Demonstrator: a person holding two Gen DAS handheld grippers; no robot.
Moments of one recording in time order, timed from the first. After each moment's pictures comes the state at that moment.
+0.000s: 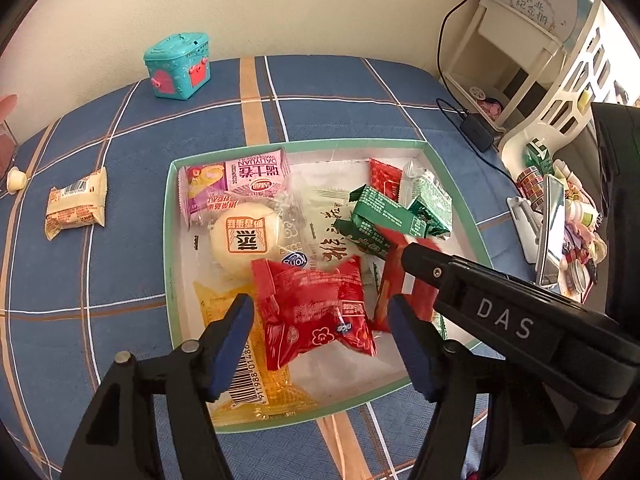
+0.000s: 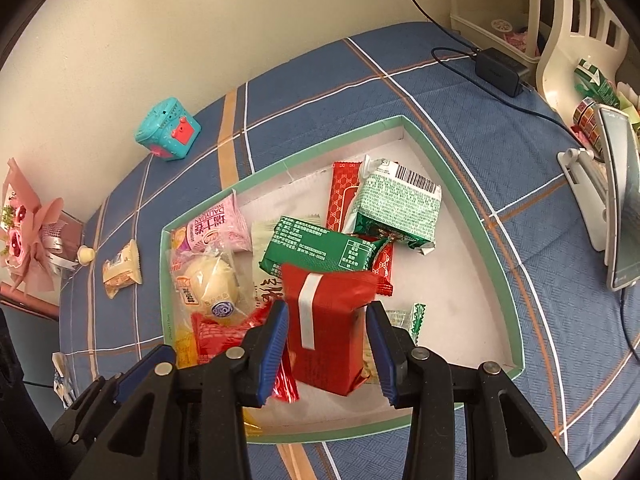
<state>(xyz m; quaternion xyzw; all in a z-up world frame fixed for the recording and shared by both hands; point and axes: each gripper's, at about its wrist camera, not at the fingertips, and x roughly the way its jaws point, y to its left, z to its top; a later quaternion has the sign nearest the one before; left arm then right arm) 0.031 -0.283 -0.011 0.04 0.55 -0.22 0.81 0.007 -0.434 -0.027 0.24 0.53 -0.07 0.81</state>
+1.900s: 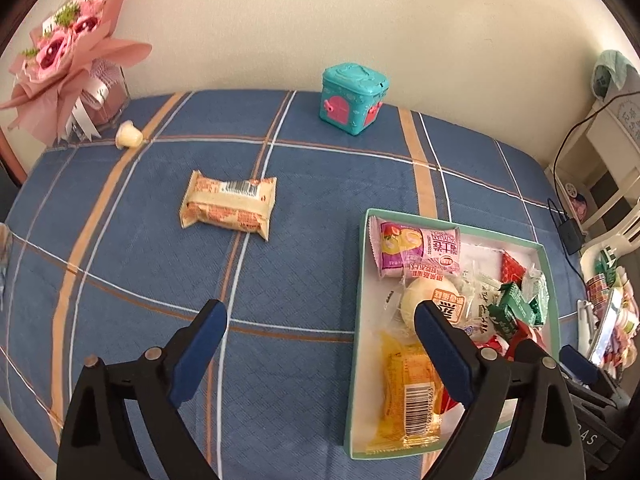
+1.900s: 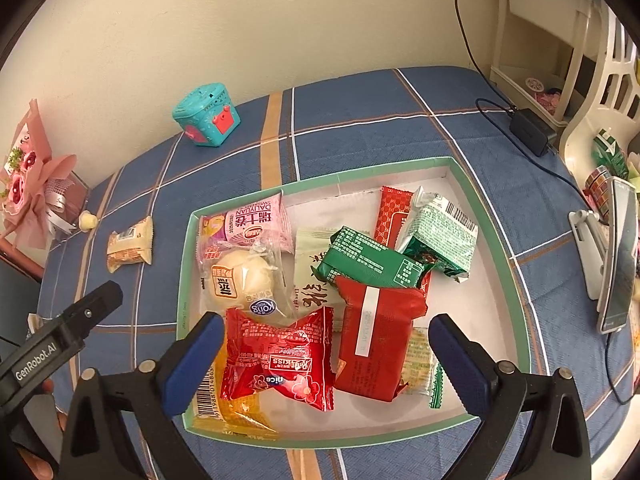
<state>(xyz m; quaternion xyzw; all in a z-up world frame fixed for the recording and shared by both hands) 0.069 -0.161 0.007 -0.02 0.51 -0.05 0.86 0.015 -0.387 -0.008 0.14 0.51 -0.05 0.85</state>
